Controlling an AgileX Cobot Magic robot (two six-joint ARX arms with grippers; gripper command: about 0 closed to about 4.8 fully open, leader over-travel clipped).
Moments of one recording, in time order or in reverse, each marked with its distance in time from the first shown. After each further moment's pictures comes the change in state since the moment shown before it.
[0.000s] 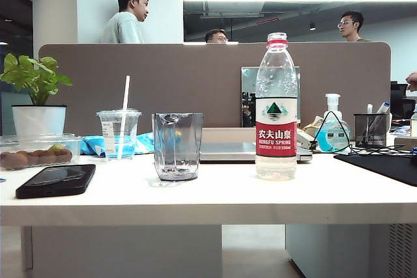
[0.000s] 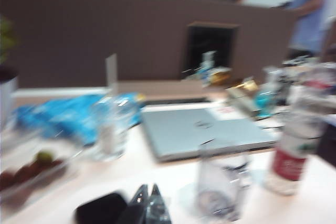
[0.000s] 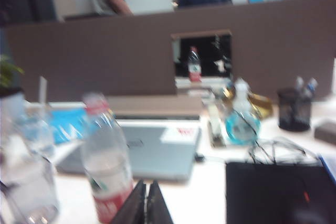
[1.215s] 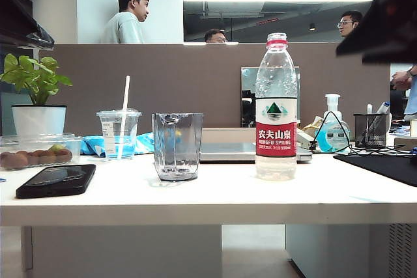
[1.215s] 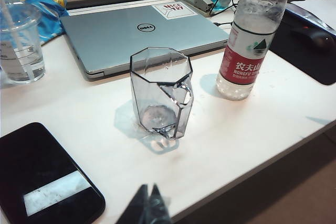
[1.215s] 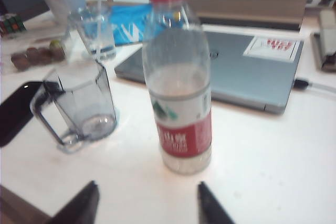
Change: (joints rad) left arm -0.510 0.531 0.136 0.008 -0.313 0.068; right arm 0.225 0.837 0.050 0.405 -0.058 -0.045
